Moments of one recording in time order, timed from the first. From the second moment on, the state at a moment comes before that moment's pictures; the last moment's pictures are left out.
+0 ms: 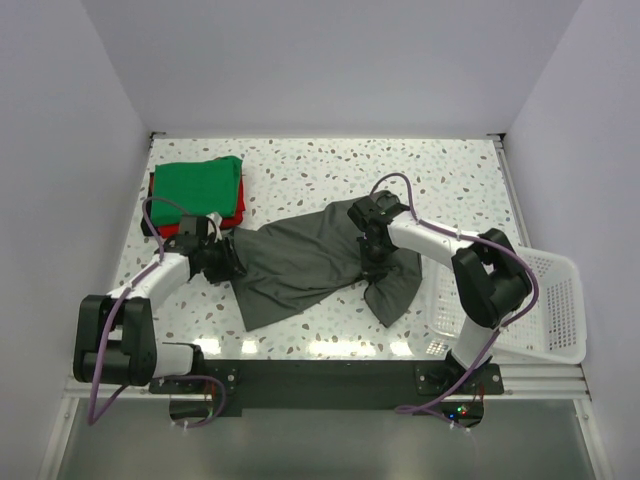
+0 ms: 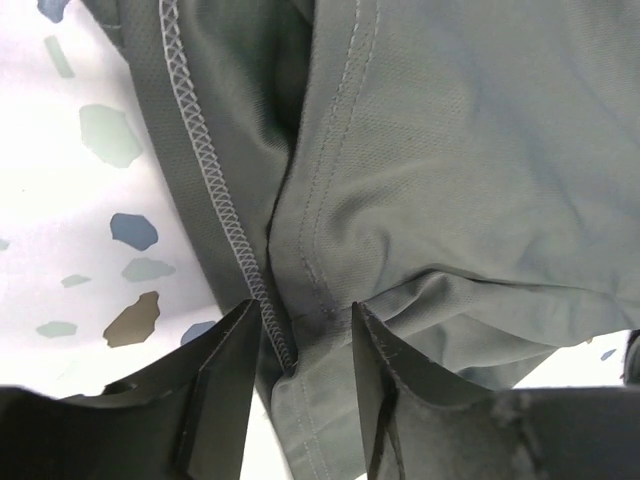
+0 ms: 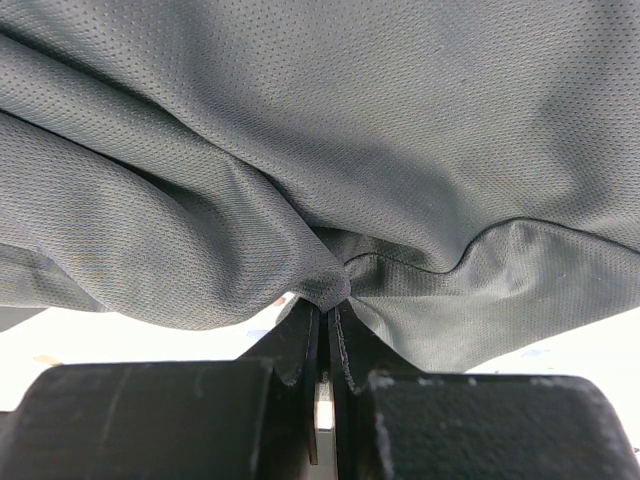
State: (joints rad) left arm -0.05 1.32 0.62 -0.38 0.25 -0.42; right arm 0.61 1.77 1.18 -0.86 0.06 0.57
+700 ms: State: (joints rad) left arm -0.05 1.37 0.61 -0.30 0.31 -0.44; right arm 0.61 1.77 1.18 -0.83 0.03 0.57
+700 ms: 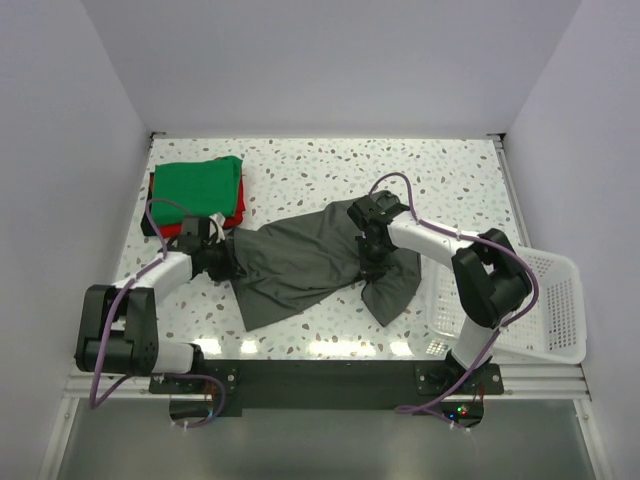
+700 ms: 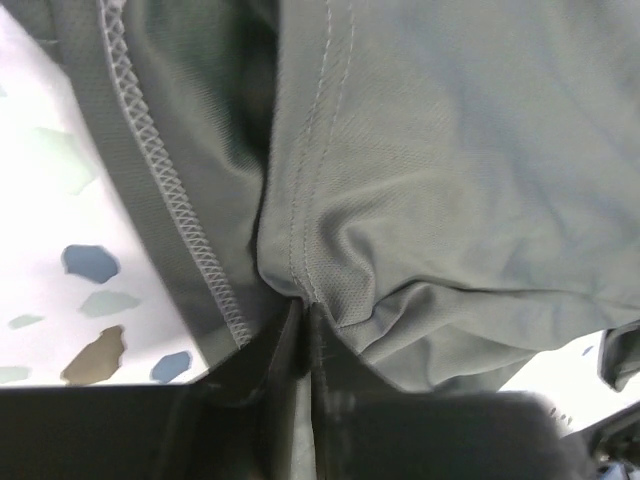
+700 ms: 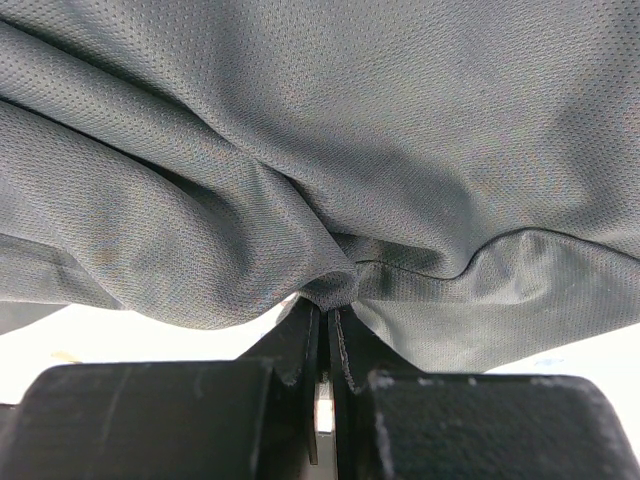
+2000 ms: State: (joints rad) left arm -0.03 1.12 0.65 -0.45 0.06 -0.44; right arm 0.67 1.42 0.76 -0.84 0.01 0.74
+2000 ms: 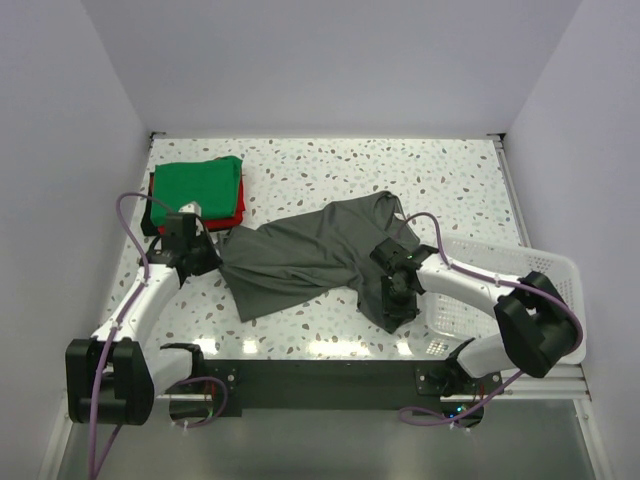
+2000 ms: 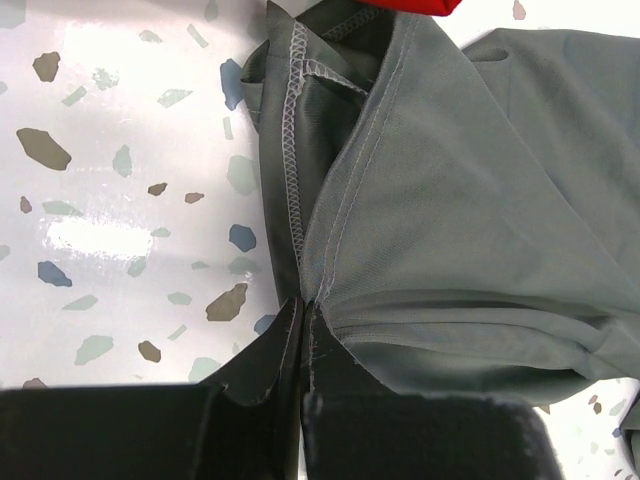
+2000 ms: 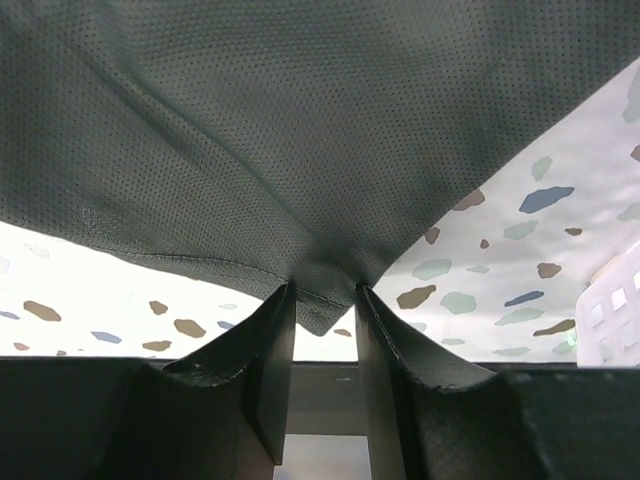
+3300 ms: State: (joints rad) left arm -0.02 1.09 0.73 -0.46 0.10 -0.42; right arm 0.58 1.36 1.09 -0.99 0.02 0.70
